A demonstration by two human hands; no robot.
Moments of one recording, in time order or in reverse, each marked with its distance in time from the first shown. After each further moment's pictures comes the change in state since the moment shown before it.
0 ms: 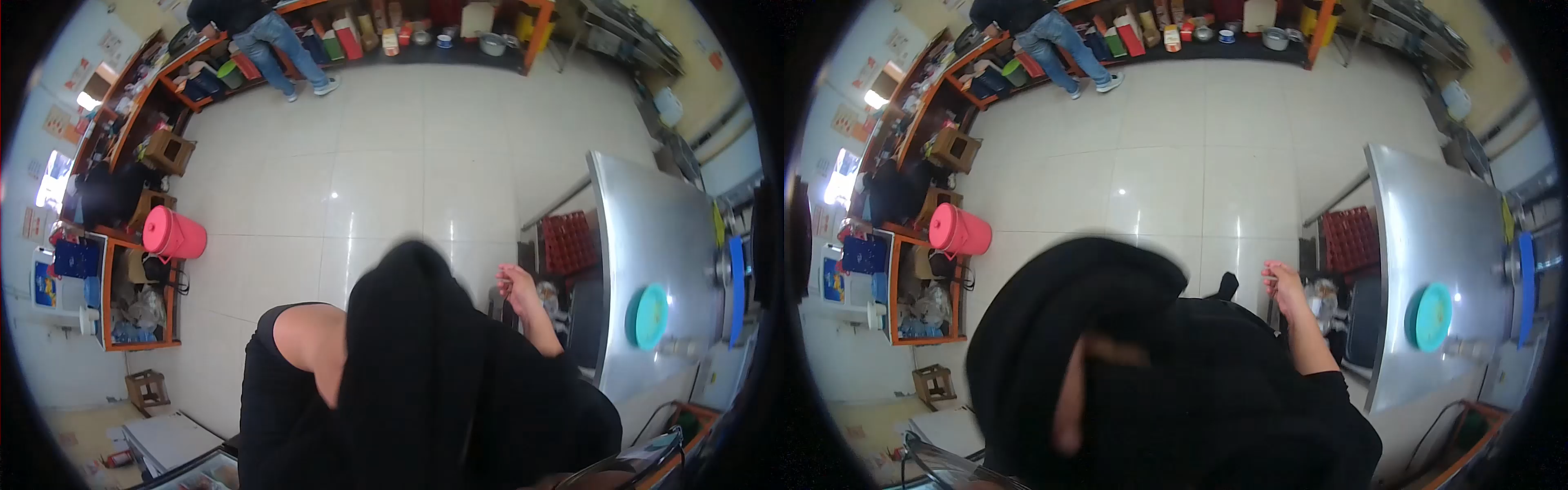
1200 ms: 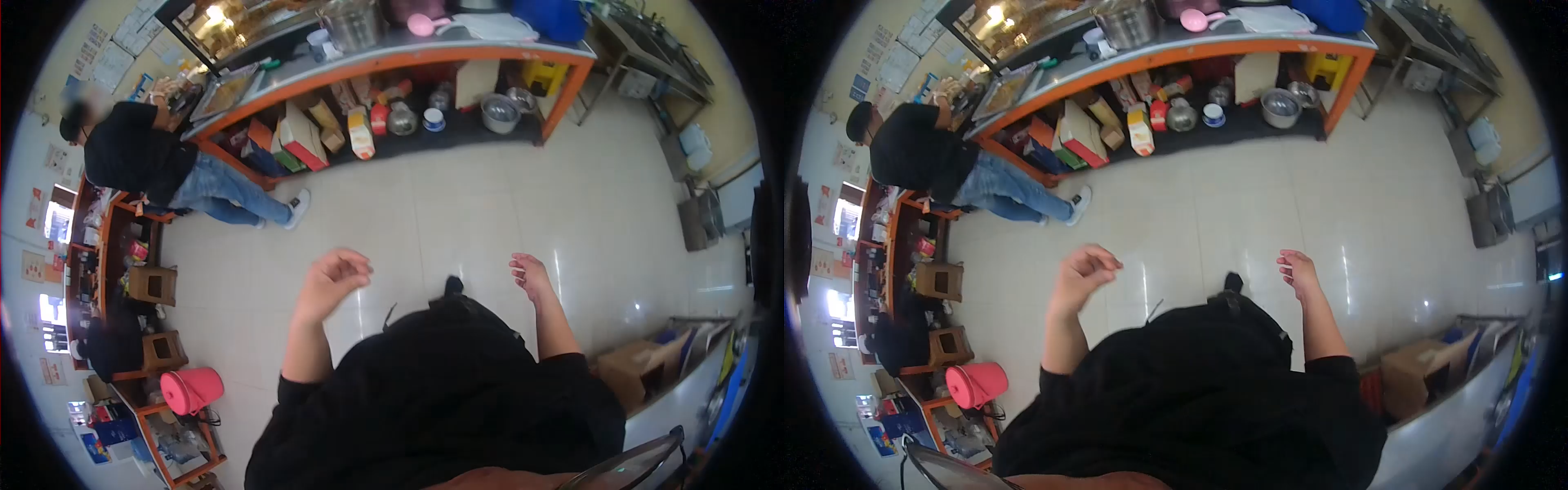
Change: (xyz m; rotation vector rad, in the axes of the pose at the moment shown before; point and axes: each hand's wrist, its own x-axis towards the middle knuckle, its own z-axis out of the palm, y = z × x) left_hand 0.300 0.140 -0.832 0.649 0.821 -0.365; right_hand 0.672 -0.548 0.072 -0.009 0.188 0.017
